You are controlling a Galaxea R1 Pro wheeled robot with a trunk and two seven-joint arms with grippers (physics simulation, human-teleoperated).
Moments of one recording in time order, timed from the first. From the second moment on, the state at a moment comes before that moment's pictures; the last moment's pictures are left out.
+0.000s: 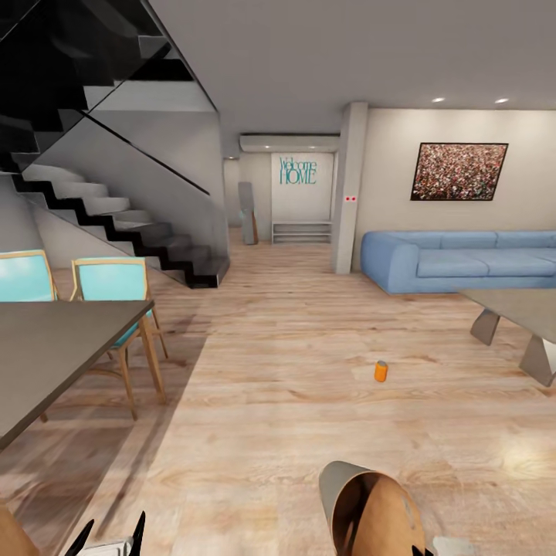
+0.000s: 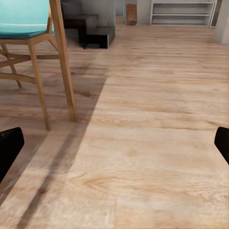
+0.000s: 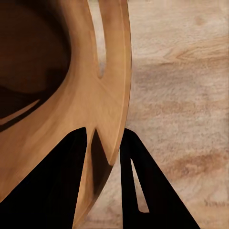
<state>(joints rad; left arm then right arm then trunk) 0.13 0.00 0.29 -1.01 0.02 -0.56 -0.16 -0.14 -0.08 -0.27 -0.61 0.07 -0.09 0.18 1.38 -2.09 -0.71</state>
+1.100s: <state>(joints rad) 0.13 0.00 0.29 -1.01 0.02 -0.56 -0.16 -0.14 -0.13 -0.53 -0.61 0.09 -0.09 0.18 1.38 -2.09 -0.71</state>
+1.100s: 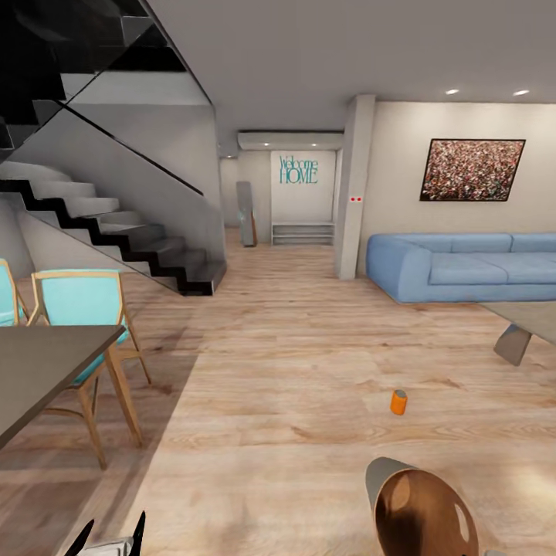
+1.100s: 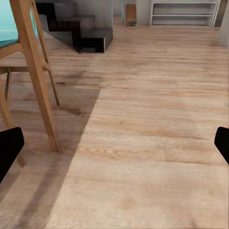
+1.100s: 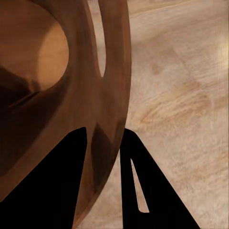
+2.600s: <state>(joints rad) 0.13 0.00 0.29 -1.01 0.02 -0.56 -0.16 -0.14 -0.12 -0.50 -0.59 0.09 -0.09 0.18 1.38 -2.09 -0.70</state>
